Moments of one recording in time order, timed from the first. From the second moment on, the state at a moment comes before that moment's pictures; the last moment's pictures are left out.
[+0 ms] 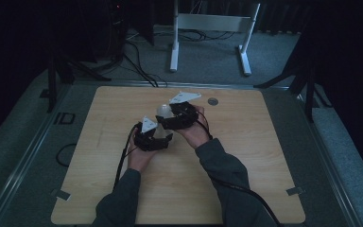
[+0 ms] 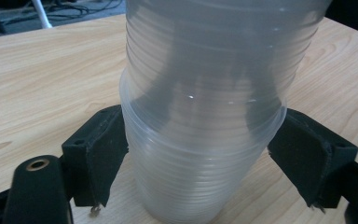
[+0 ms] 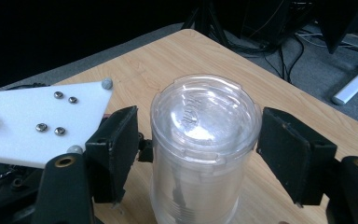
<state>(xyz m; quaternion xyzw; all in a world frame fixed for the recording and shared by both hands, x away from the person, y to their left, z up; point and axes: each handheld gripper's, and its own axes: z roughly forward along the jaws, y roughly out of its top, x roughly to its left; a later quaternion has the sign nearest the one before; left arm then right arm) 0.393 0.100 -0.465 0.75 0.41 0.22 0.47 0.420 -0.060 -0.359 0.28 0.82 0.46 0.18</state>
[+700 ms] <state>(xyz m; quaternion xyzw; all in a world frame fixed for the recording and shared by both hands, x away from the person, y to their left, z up) 0.391 0.101 -0.467 0.75 0.41 0.22 0.47 0.426 -0.052 -0.364 0.29 0.82 0.46 0.17</state>
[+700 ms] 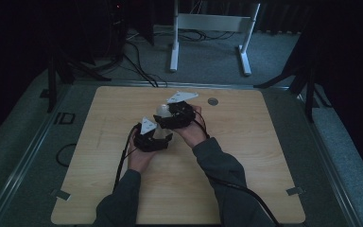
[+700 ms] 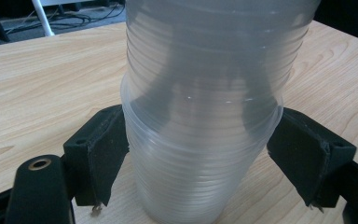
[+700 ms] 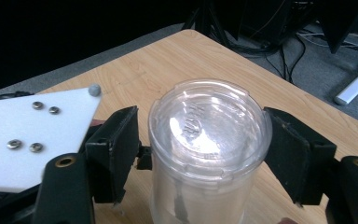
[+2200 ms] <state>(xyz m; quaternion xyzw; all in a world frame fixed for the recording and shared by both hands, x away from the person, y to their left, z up) 0.392 0.097 -0.467 0.74 0.41 0.23 0.47 0.422 -0.060 -0.344 0.29 0.80 0.49 0.17</state>
